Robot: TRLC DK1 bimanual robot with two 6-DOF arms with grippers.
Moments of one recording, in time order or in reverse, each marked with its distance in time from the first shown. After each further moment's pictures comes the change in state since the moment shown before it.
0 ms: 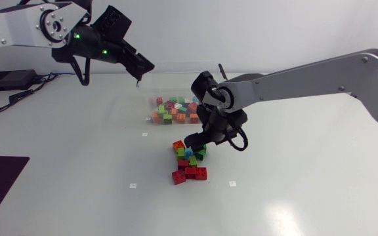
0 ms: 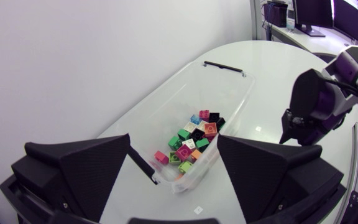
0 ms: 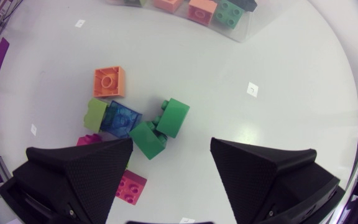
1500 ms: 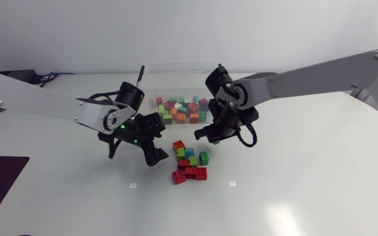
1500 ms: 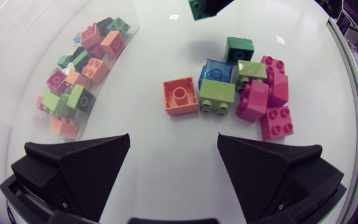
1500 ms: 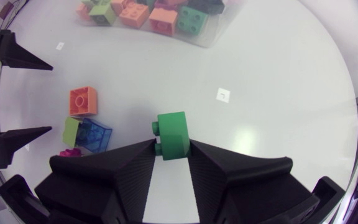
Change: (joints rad) left arm -0.150 0.204 -0.424 0.168 0.014 0.270; right arm -0.082 -0.039 -0.045 0.076 0.009 -0.005
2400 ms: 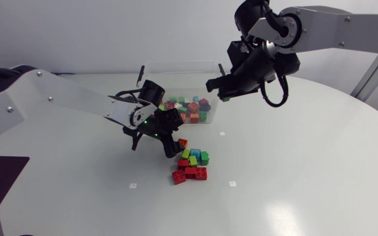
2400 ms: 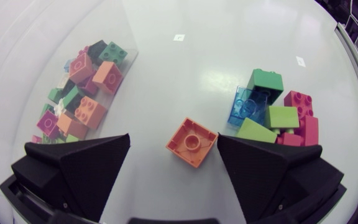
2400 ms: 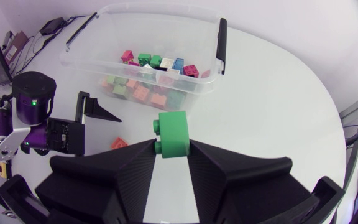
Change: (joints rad) left arm -0.067 0.174 0.189 0.058 0.005 -0.022; right arm -0.064 -0.213 0.180 -0.136 -0.035 -0.026
